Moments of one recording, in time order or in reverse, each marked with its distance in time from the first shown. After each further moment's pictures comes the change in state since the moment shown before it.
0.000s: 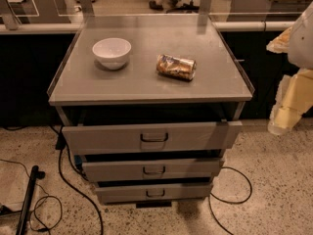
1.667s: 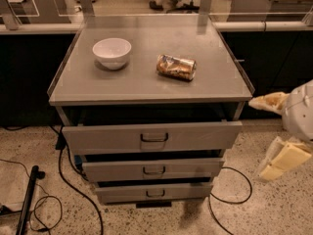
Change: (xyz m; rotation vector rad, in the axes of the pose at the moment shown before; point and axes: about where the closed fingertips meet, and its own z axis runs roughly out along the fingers) arm 0.018 0.066 0.073 -0.049 -0.251 -0.066
